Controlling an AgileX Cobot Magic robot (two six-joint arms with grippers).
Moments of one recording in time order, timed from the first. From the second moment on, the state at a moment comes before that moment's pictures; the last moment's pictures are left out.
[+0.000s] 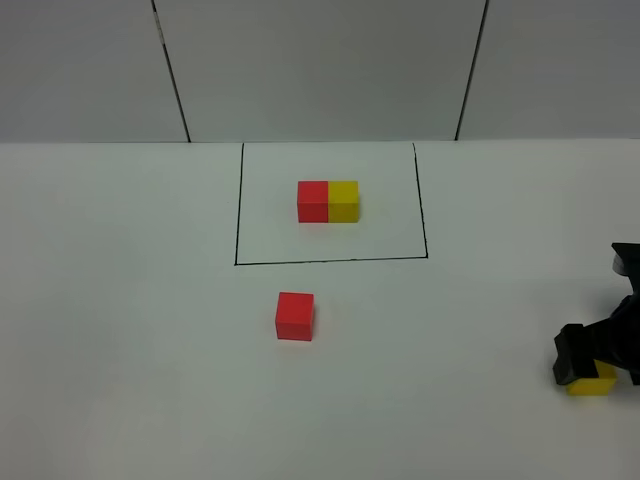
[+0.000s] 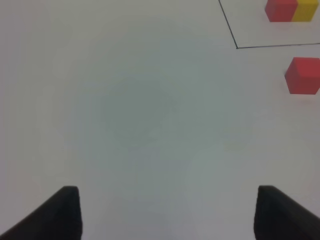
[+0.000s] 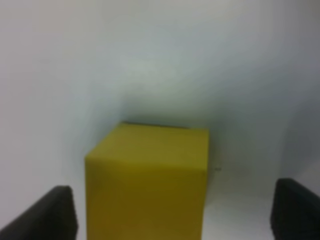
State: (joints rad) left arm 0.03 -0.01 -0.51 -0.09 1.05 0.07; right arm -0.06 1.79 -0.85 0.30 0.58 -0.29
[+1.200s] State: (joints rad) left arm 0.03 -0.01 -0.51 -0.09 1.05 0.07; right arm 0.47 1.97 -1.54 -0.04 1.06 -0.83
